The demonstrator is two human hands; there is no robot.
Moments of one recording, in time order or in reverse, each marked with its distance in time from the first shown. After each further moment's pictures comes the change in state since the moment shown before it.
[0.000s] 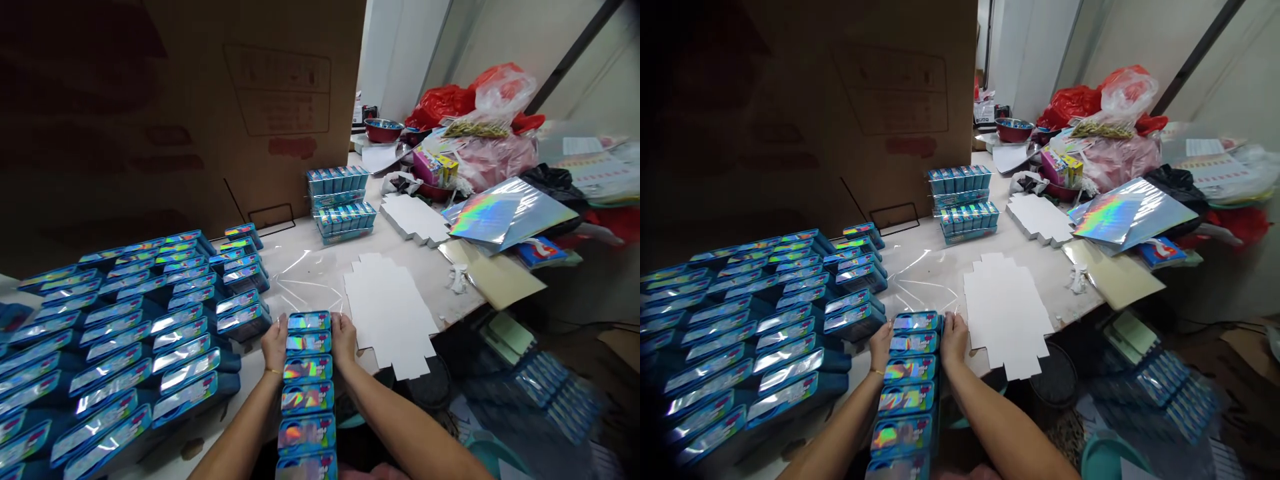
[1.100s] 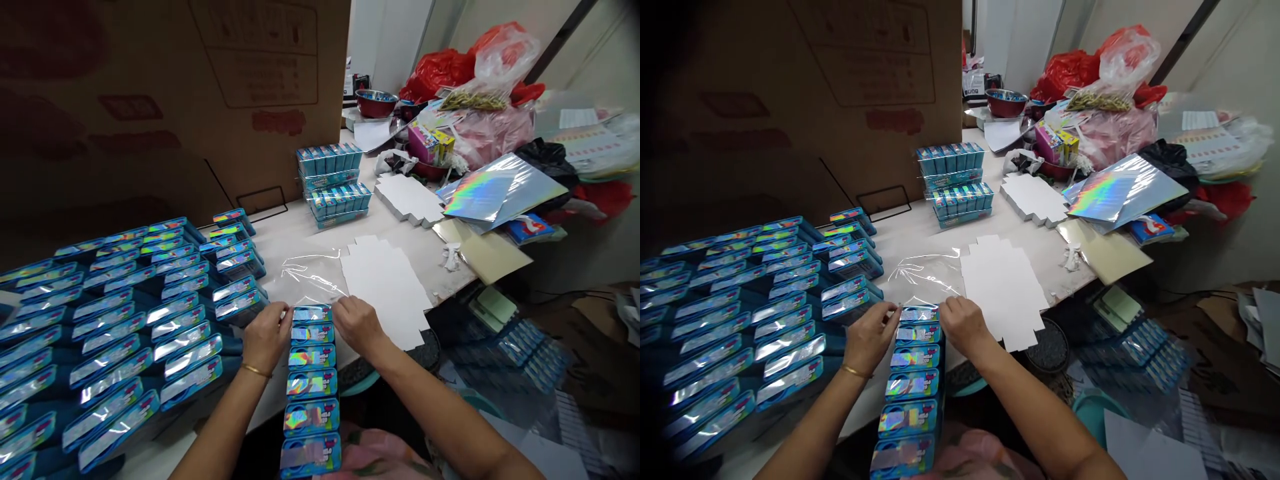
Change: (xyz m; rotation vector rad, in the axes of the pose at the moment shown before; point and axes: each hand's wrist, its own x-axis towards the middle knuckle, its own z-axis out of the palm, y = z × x) left_hand -0.024 0.064 -0.044 0.772 -0.205 0.648; right_hand -0.011 -0.067 -0.072 -0.951 -0.212 -0.956
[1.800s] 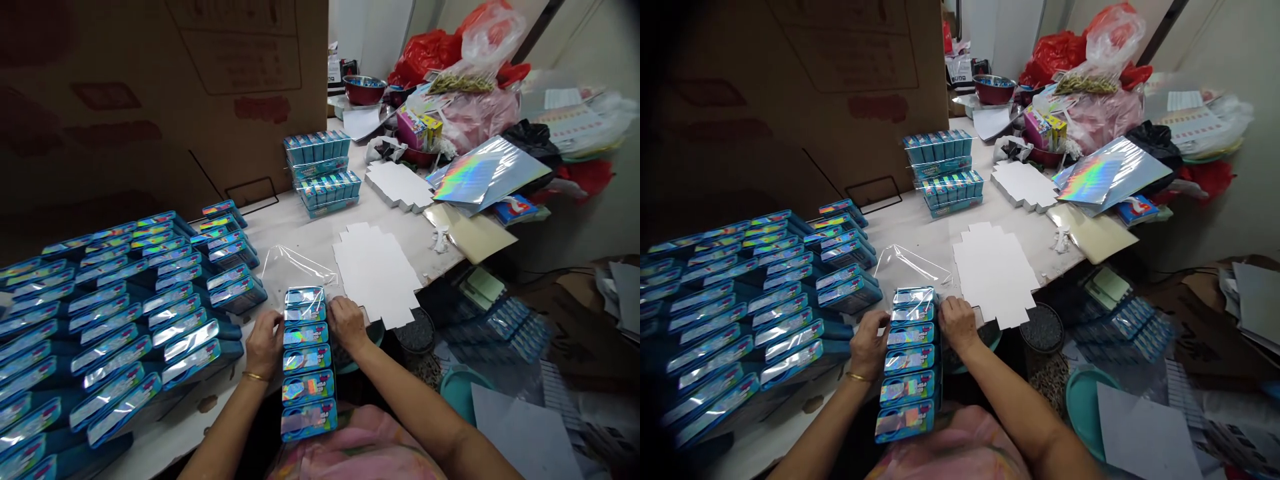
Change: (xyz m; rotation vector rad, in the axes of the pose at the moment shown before) left_hand -0.048 -0.011 0.025 -0.206 0.152 0.047; right_hand -0.048 -0.018 0.054 0.016 0.046 0.266
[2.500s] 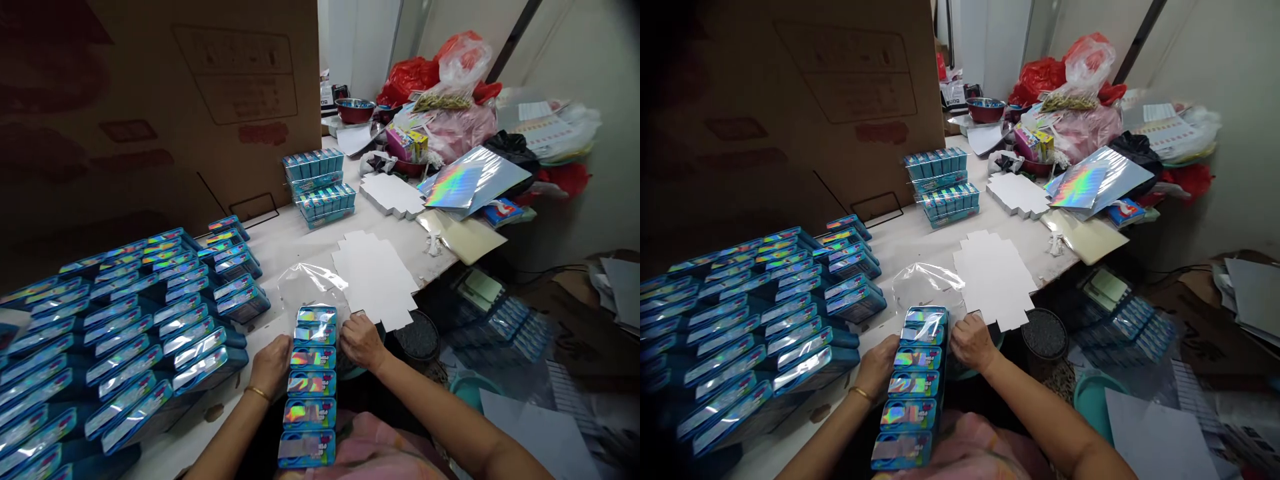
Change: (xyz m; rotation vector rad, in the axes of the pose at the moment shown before) left_hand -0.013 0.006 -0.012 0.269 -0.697 -0.098; right_hand -0.030 0.018 -0.022 0.025 0.002 -0.322
